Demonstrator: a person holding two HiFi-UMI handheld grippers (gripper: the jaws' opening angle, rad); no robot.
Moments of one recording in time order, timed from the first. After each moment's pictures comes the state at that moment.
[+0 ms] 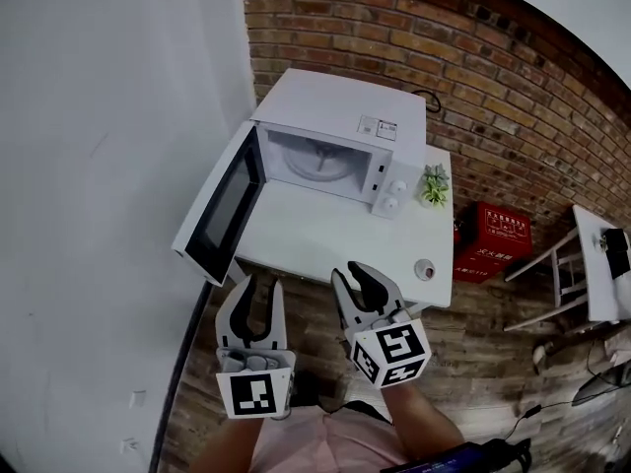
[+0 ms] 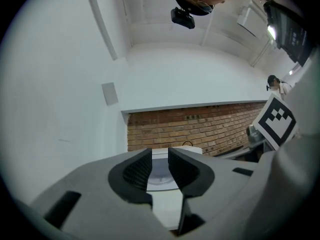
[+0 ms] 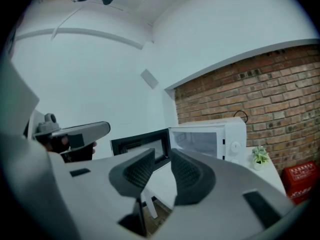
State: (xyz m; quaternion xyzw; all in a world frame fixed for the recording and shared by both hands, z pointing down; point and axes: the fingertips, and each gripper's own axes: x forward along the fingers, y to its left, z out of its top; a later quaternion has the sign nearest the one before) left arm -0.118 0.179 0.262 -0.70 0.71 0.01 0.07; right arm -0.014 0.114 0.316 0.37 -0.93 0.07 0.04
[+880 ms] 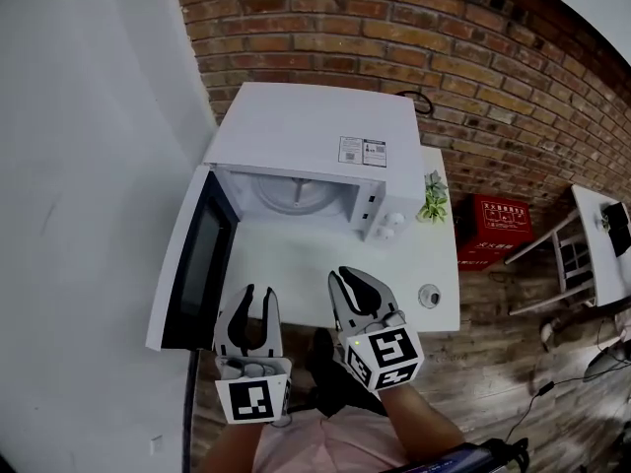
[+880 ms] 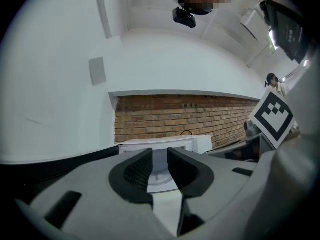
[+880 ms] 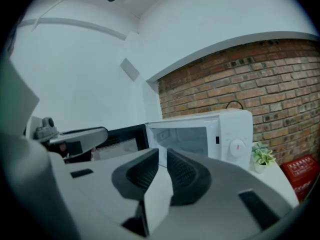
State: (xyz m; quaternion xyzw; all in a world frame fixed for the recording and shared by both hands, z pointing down) left arm -0.142 0.037 0.309 -0.75 0.66 -0.01 0.04; right arm -0.031 -0.016 0.352 0.43 -0.90 0.10 0.05
